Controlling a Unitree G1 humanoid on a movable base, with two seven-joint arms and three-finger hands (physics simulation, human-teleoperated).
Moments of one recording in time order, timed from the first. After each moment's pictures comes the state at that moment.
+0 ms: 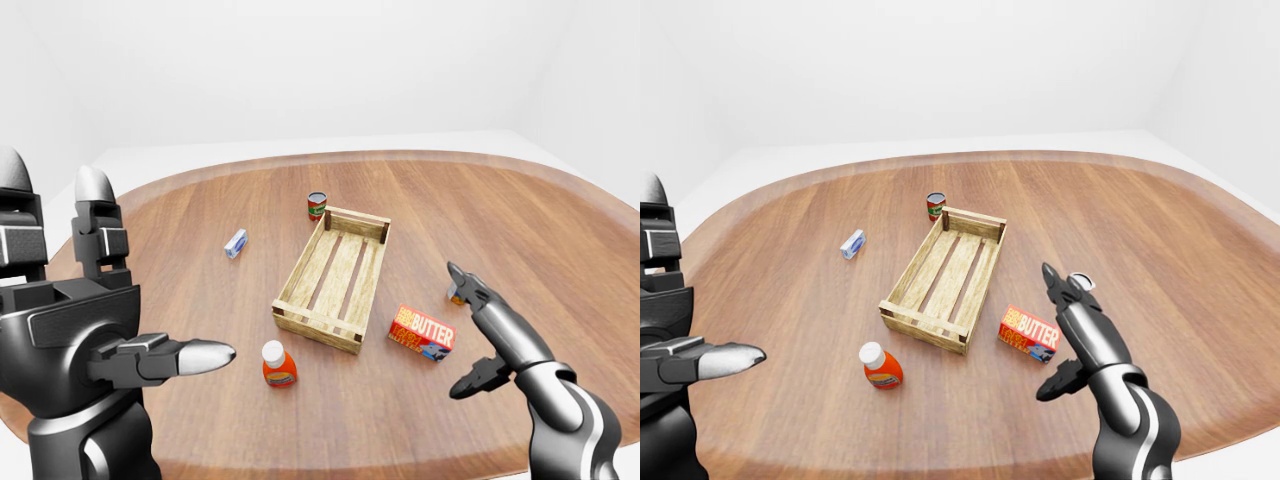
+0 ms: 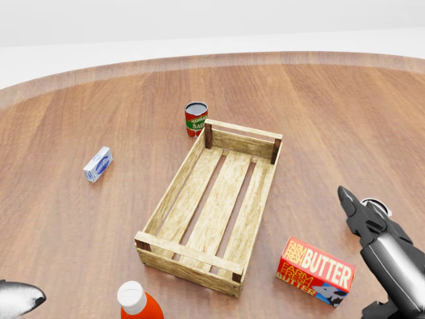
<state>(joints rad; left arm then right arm) 0.11 0.02 0.30 -0.94 -0.41 0.09 -0.07 0.20 -0.07 -0.31 -0.58 -0.86 0.09 0.70</state>
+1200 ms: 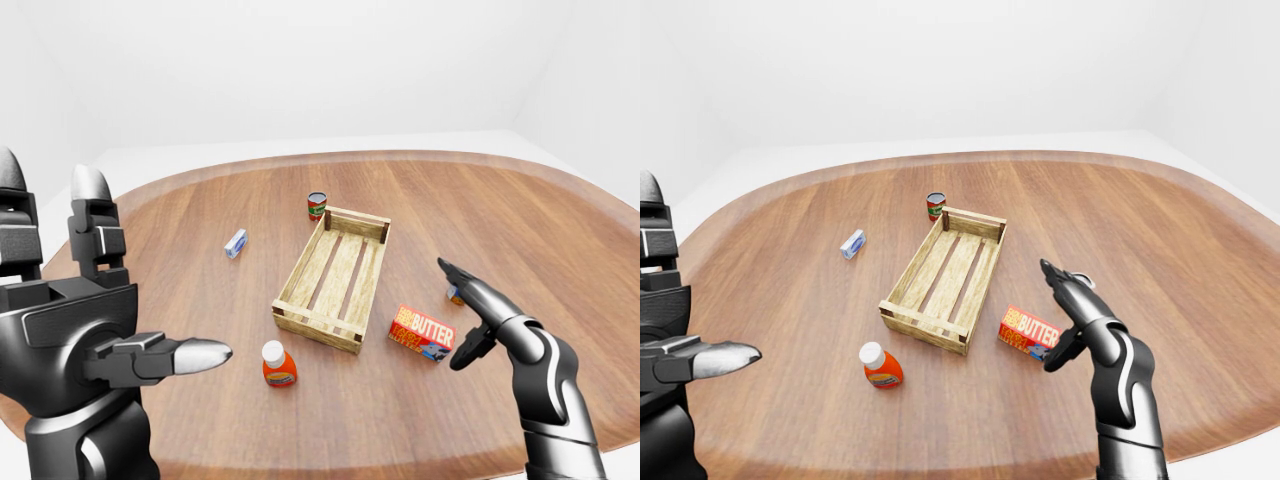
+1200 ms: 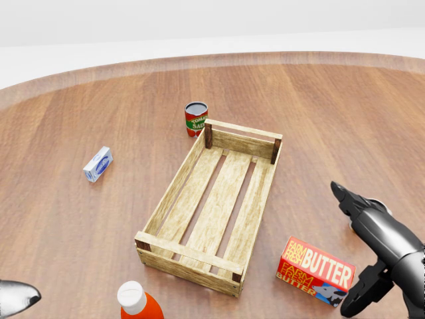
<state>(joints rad) 0.11 0.02 0.31 -0.94 -0.43 0.09 -0.06 -0.07 -0.27 -0.28 -0.11 -0.85 0.09 0.66</state>
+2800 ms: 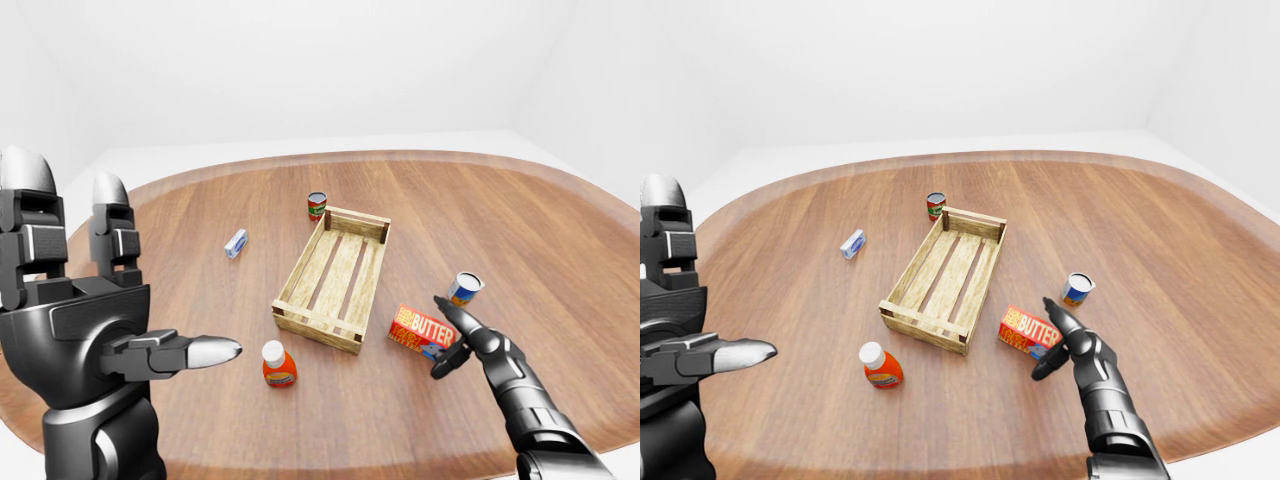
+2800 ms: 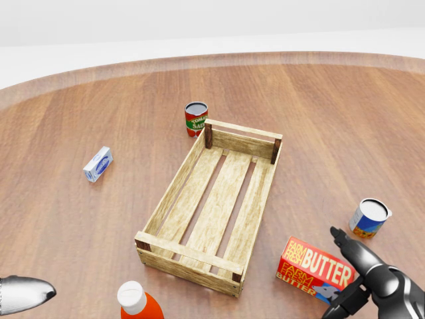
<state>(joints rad) 0.12 0.02 0.28 -0.91 -0.39 0.09 -0.07 -0.34 -0.36 -0.11 0.80 -0.63 0.09 0.33</state>
